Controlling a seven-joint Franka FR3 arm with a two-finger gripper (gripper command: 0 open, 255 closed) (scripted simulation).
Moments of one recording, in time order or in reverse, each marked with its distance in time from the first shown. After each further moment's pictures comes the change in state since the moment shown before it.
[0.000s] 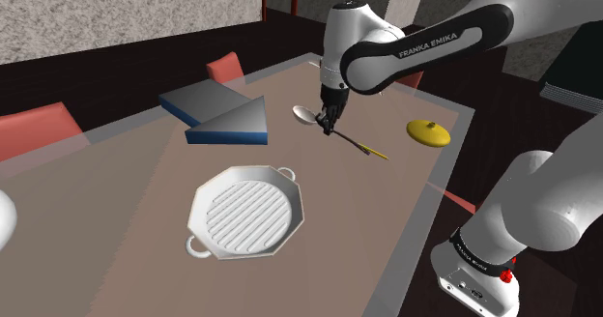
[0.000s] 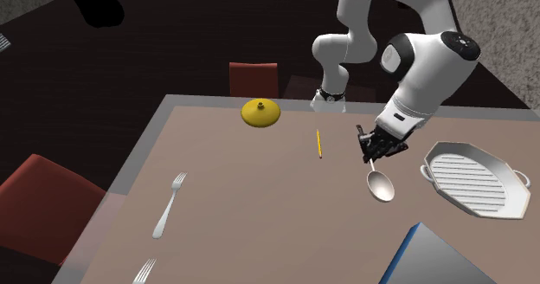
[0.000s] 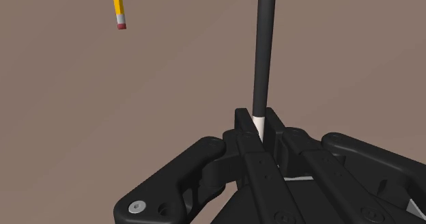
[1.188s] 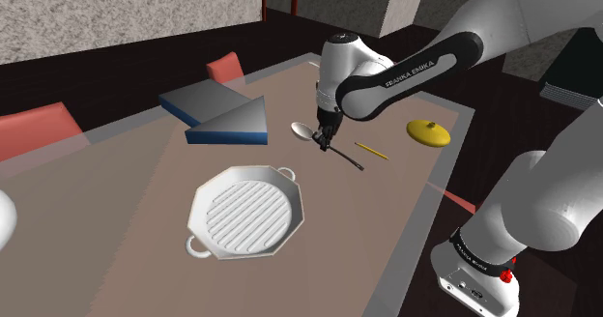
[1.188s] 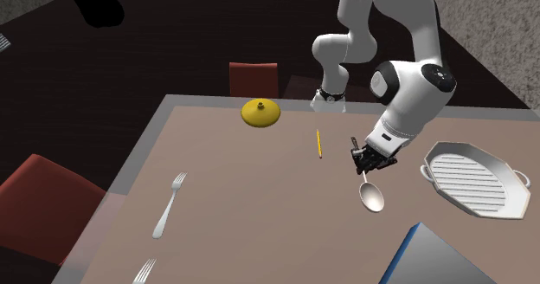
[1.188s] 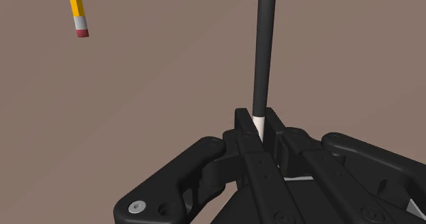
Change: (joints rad) arm -0.005 0.093 0.002 -0.078 -0.030 0.168 0.035
